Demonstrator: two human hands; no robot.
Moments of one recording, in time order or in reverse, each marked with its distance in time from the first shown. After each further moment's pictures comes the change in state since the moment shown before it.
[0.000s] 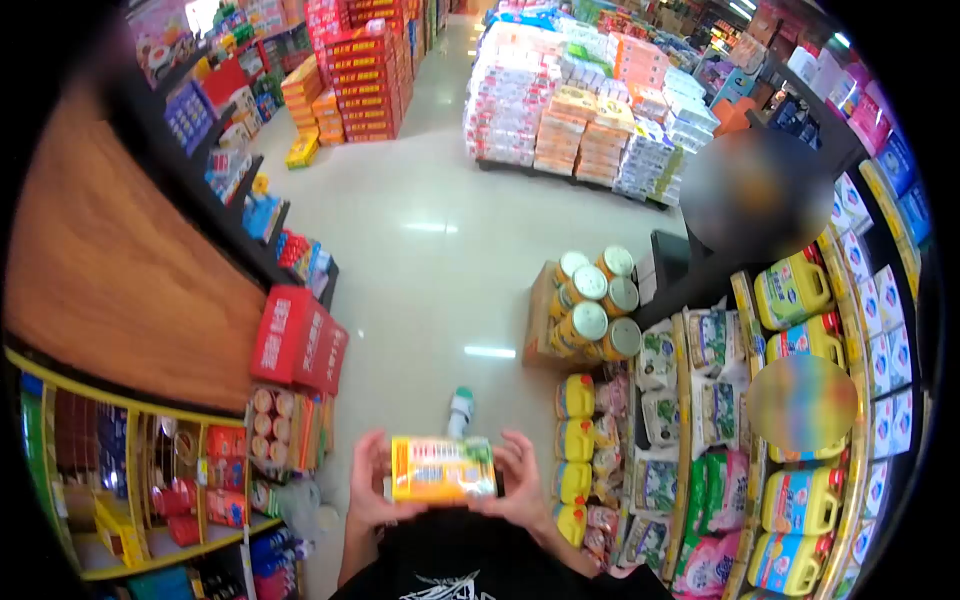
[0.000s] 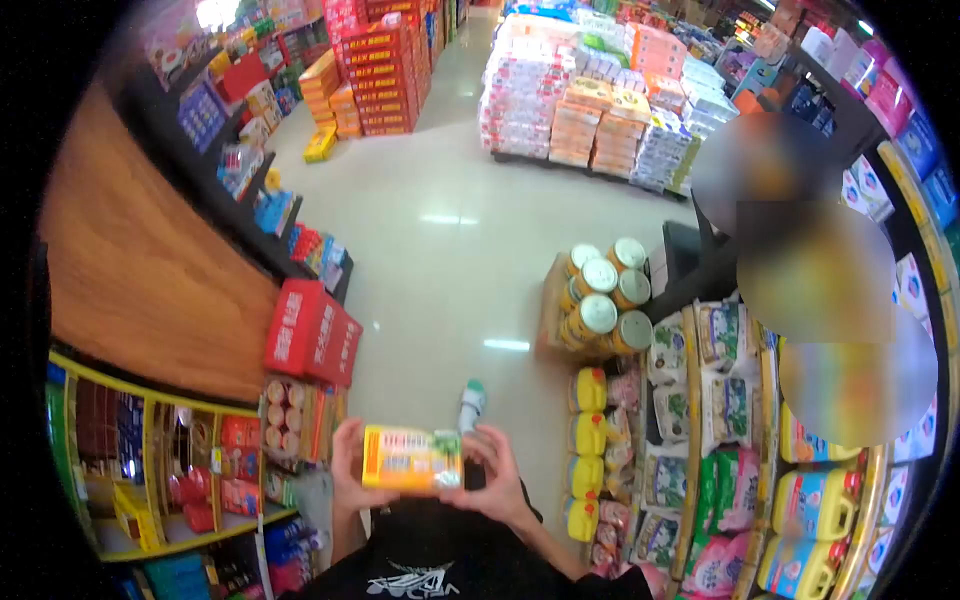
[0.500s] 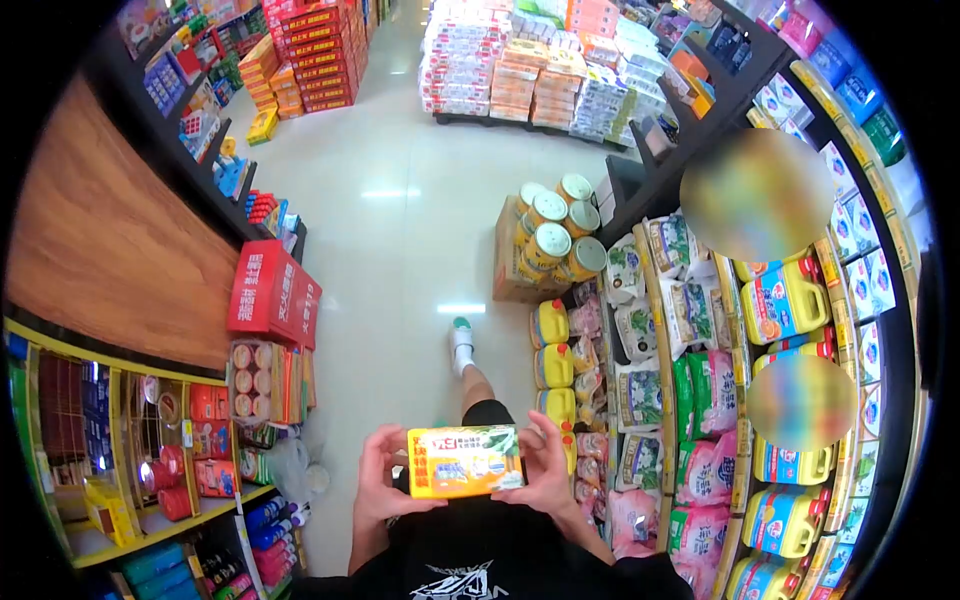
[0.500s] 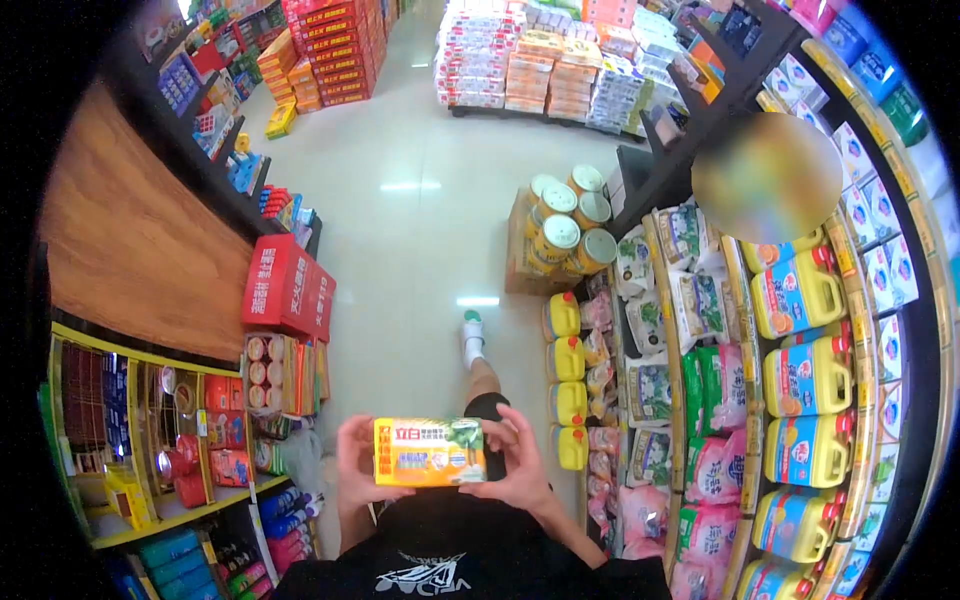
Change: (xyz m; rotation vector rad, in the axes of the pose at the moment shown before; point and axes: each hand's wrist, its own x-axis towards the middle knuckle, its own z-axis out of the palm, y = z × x) left_hand -0.146 0.015 0.029 0.061 -0.149 0.054; right_hand -0.177 -0.002 0.006 -0.159 0.078 -0.135
